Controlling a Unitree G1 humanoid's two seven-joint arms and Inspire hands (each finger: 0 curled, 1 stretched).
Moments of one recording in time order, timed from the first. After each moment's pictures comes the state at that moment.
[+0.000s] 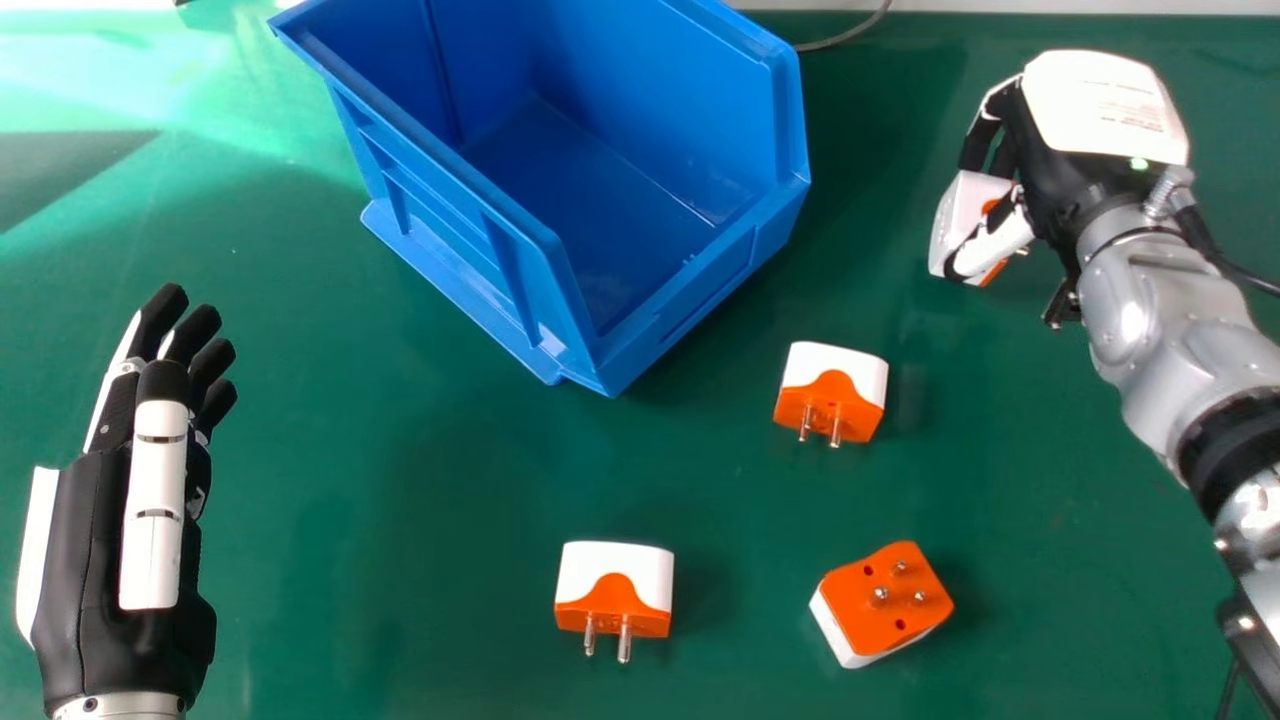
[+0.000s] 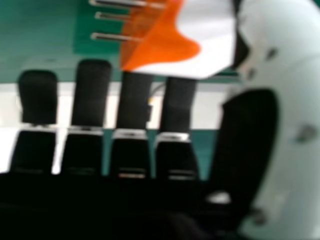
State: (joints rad) left arm 0.34 0.10 0.30 -0.03 -0.28 -0.39 -0.21; right arm -0.86 -0.47 0.43 1.04 -0.65 -0.03 -0.26
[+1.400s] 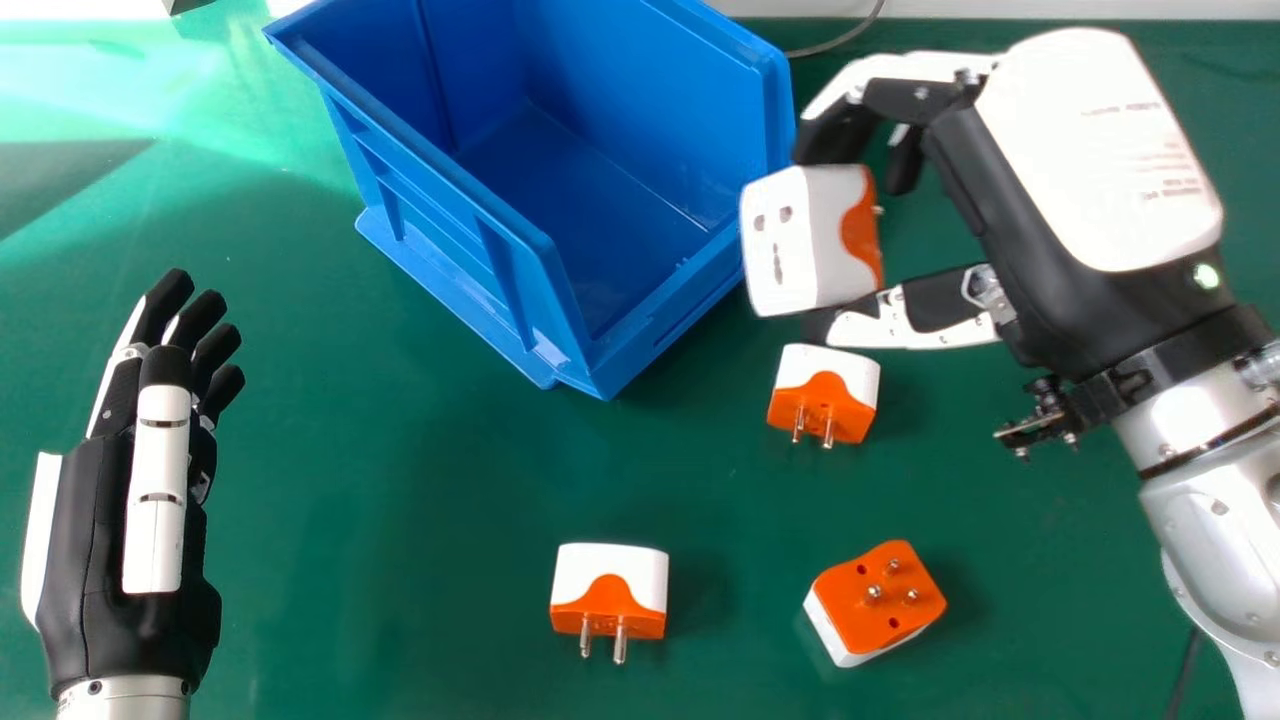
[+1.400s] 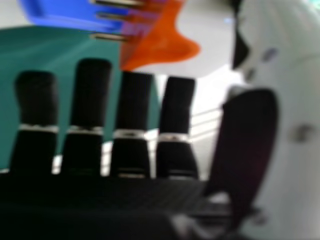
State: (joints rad) left arm 0.31 0.10 0.30 -0.01 -0.29 -0.38 -0.23; right arm -0.12 -0.53 0.14 -0.47 -0.68 -0.08 0.03
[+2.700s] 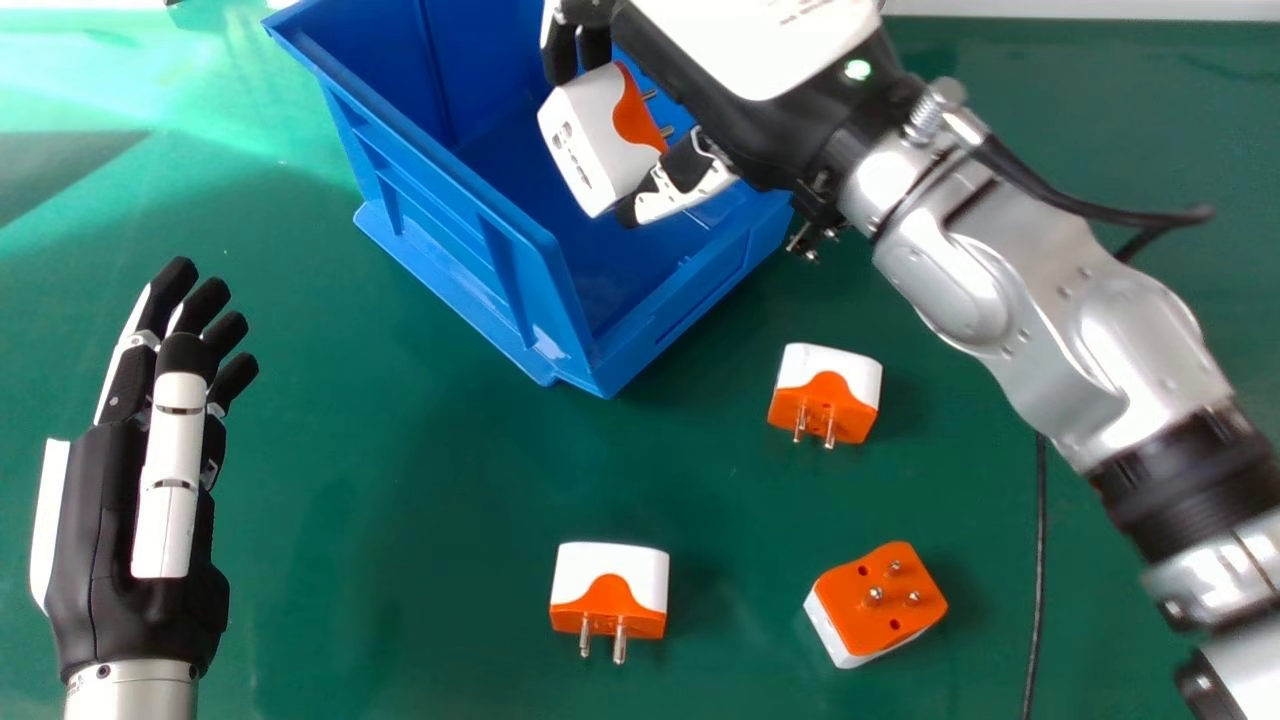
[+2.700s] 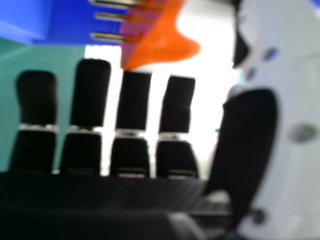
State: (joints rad) left arm 0.28 0.09 0.30 0.00 -0.29 -0.38 -0.23; right arm -0.88 -0.32 0.44 0.51 -0.95 -0.33 -0.14
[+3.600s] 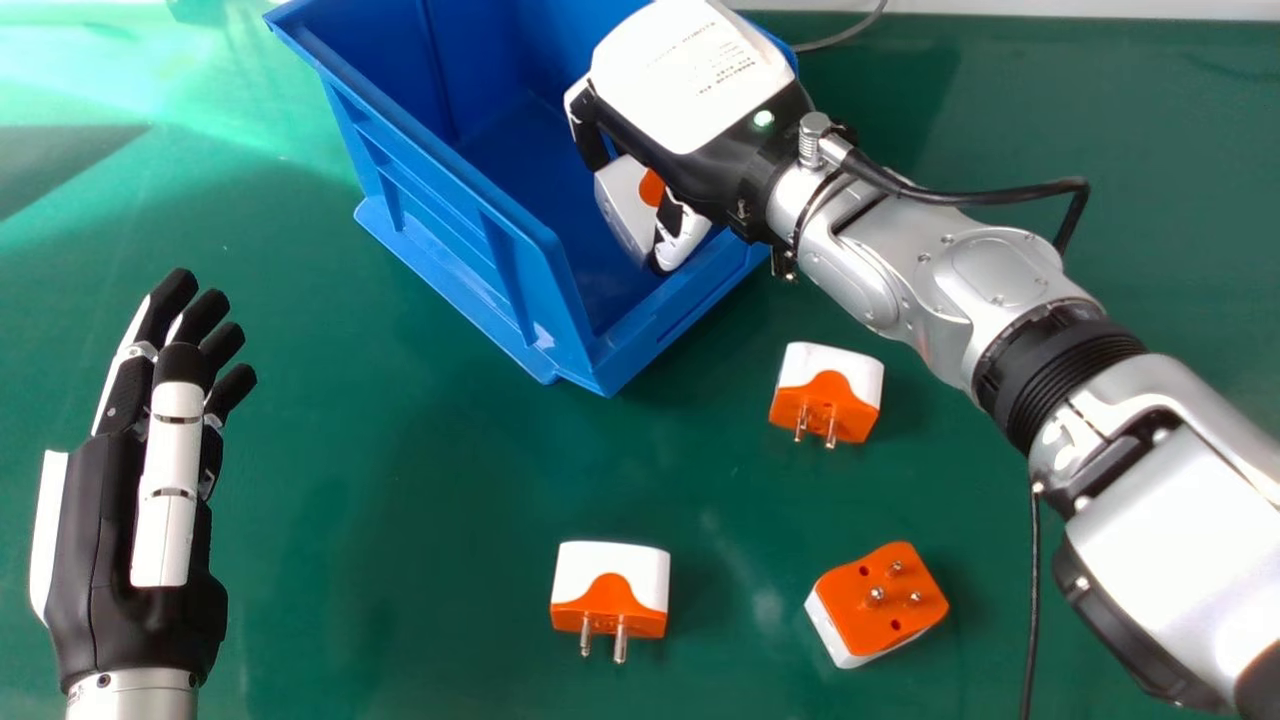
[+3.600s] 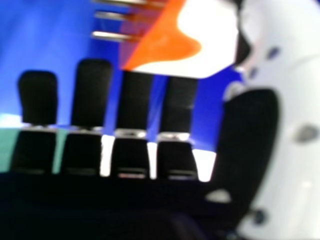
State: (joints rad) left arm 0.29 0.09 0.30 0.01 -0.29 -0.39 -0.22; right arm -1.13 -0.18 0.67 1.18 -1.00 -0.32 -0.33
